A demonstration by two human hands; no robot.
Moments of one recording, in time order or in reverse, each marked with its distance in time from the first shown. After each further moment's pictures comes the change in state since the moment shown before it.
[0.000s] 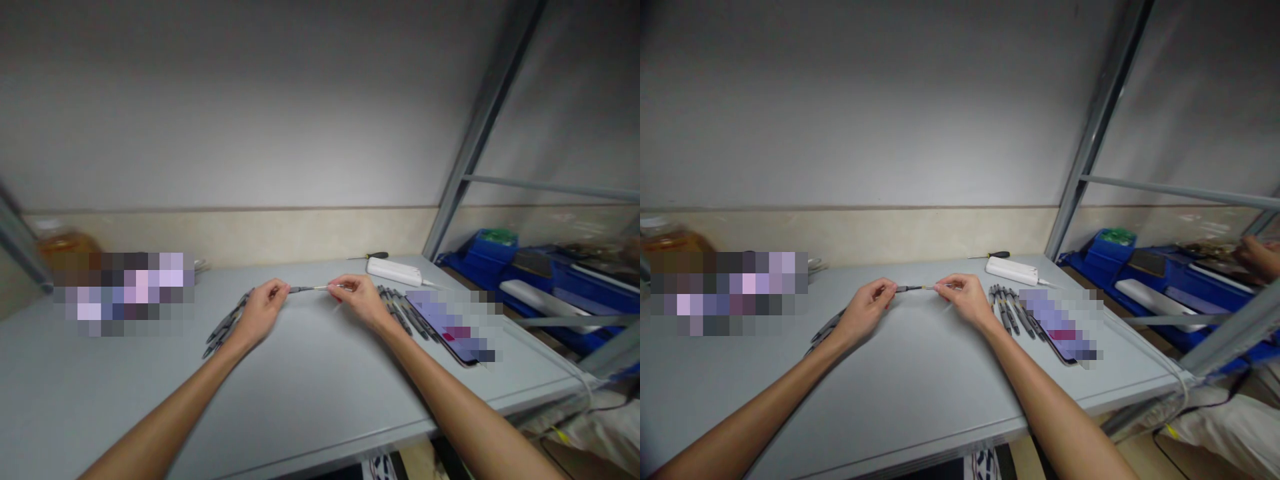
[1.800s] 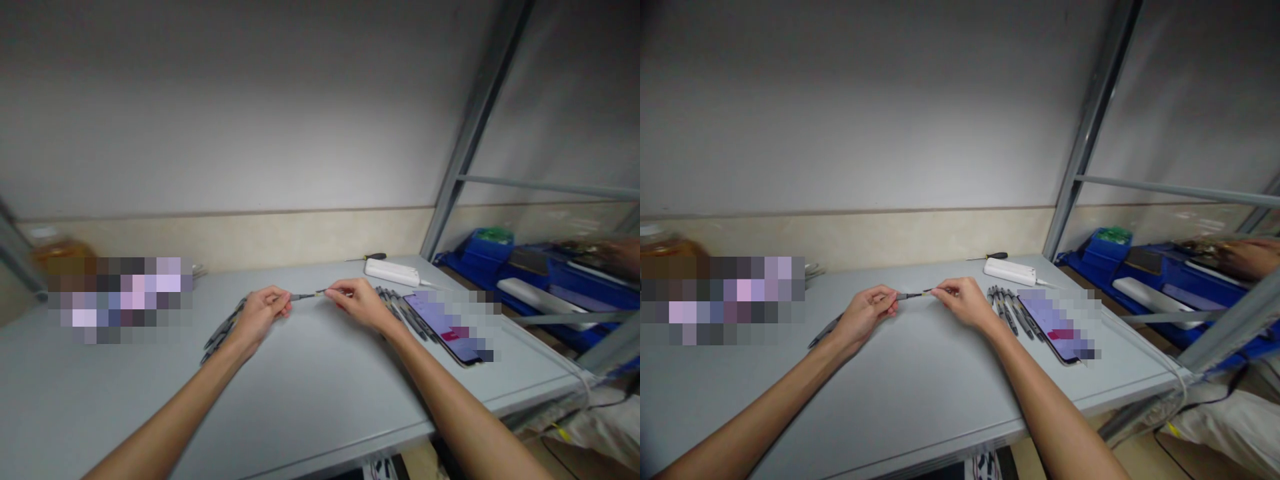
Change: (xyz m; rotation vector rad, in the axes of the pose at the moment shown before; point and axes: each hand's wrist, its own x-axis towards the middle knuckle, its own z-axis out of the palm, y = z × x) left_hand 0.001 -0.007 0.008 -0.542 -0.045 -0.280; right_hand -0.004 -0.016 -0.011 -0.311 -0.155 -0.145
